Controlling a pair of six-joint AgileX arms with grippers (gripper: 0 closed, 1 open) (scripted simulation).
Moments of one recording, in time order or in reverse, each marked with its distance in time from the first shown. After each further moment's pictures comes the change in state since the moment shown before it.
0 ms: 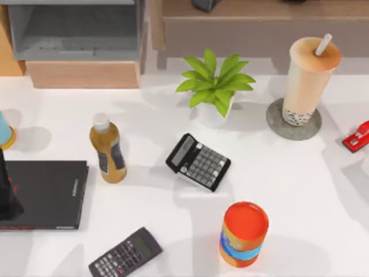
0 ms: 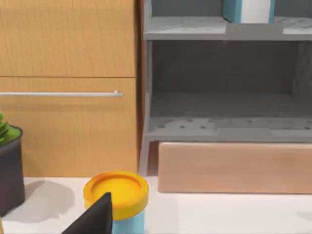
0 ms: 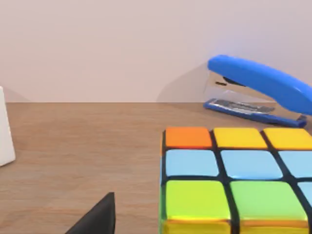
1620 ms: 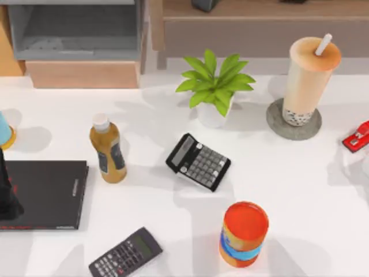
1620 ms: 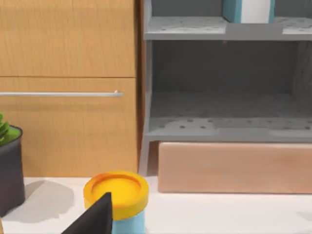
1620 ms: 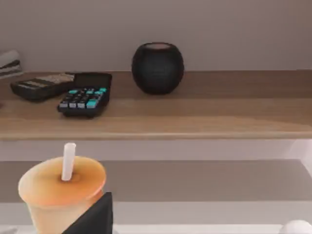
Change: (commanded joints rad) left arm 0.000 0.000 0.000 0.000 0.000 0.000; right arm -0.199 -1.536 -1.516 -0.052 -0.214 0.000
